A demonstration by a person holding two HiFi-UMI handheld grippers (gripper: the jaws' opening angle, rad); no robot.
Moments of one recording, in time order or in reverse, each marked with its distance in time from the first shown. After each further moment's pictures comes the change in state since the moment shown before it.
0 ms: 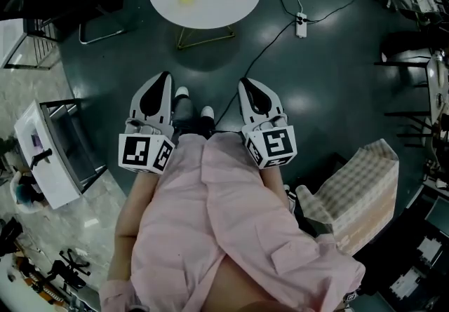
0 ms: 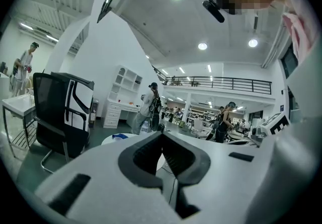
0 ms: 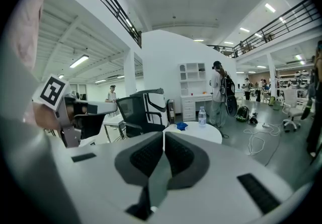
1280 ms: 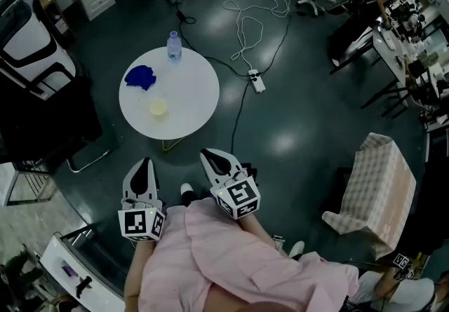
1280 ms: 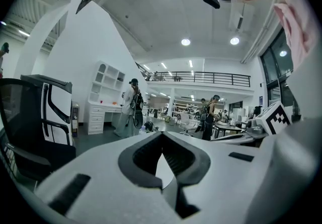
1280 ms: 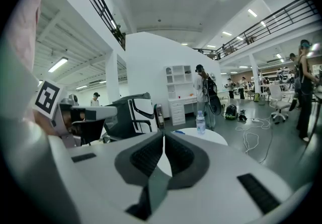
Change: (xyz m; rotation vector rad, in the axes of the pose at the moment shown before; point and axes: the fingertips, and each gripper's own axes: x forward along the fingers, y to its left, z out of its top) left arm 0.091 0.101 0.040 0.126 0.066 -0.216; right arm 0.128 0.017 0.041 0.114 -0.040 -0.168
